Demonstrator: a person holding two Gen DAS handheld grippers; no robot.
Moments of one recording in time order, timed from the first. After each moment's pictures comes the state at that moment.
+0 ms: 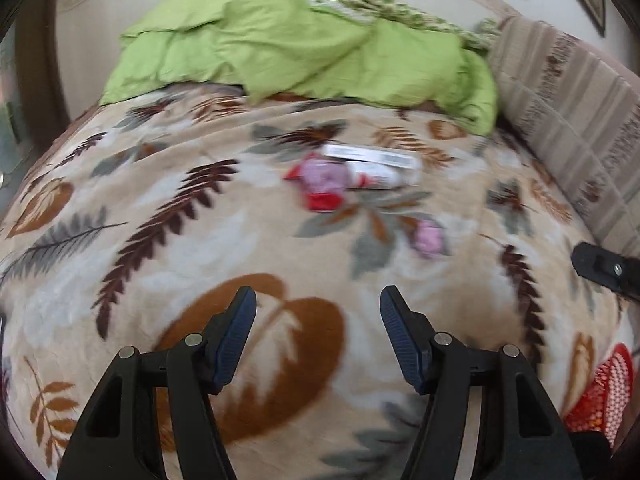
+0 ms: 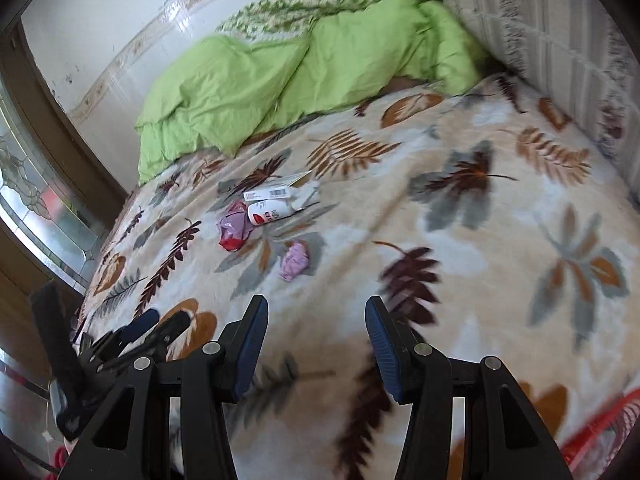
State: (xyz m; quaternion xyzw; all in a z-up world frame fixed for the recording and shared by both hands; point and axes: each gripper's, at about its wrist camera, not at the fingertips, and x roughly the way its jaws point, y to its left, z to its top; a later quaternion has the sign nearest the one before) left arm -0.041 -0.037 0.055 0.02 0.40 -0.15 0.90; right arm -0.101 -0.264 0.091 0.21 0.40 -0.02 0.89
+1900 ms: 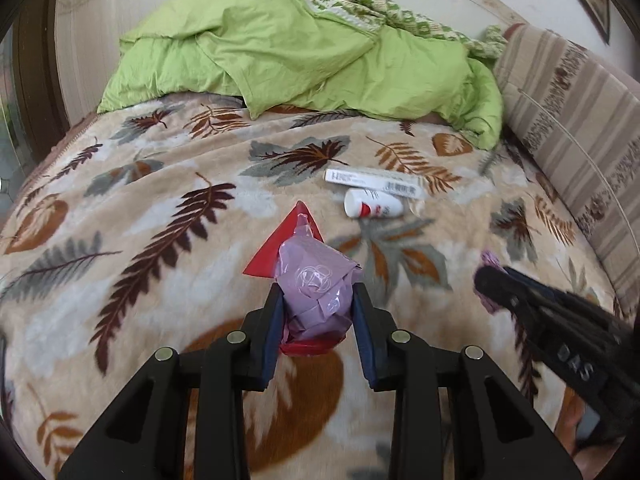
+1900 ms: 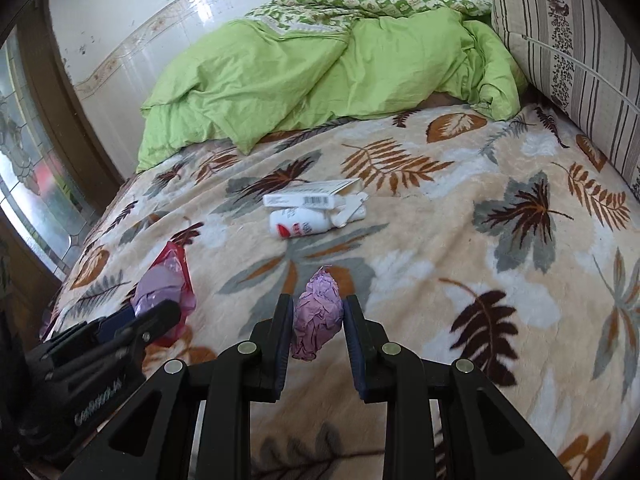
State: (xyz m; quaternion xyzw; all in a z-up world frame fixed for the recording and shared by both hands) left arm -0.031 -0.048 0.074 0.01 0.40 -0.16 0.90; right arm -0.057 -0.211 0.071 0.15 0.37 -0.01 0.92
